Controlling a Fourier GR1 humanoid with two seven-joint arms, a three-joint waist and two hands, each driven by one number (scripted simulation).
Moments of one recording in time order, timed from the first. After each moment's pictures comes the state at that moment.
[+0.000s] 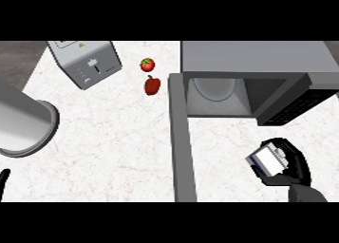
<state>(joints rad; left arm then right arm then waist) 0.58 0.01 0.15 -2.22 0.21 -0.29 -0.19 -0.32 -0.22 -0.29 -0.40 0.01 0.27 -0.99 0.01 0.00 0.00</state>
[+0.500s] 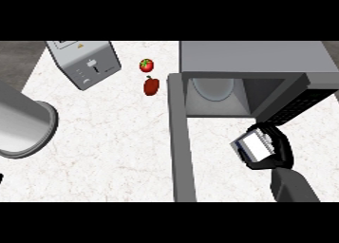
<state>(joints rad) 0.60 0.01 0.20 -2.20 0.23 -0.33 -0.23 -0.38 -0.14 -0.27 -0.50 -0.06 0.28 -0.92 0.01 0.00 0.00</state>
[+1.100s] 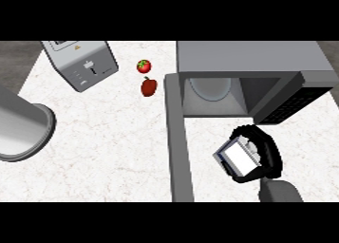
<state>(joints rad) 0.63 0.01 0.22 -2.23 0.26 -0.35 -0.21 -0.13 -0.03 -0.05 -1.09 -0.08 0.25 -0.64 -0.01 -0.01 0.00</state>
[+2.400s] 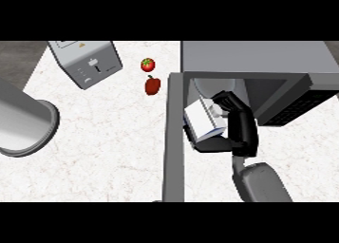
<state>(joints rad) 0.62 0.04 0.41 -2.16 0.38 -0.47 -0.21 -0.27 0.00 0.25 -1.43 -0.07 -0.38 -0.21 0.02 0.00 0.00</state>
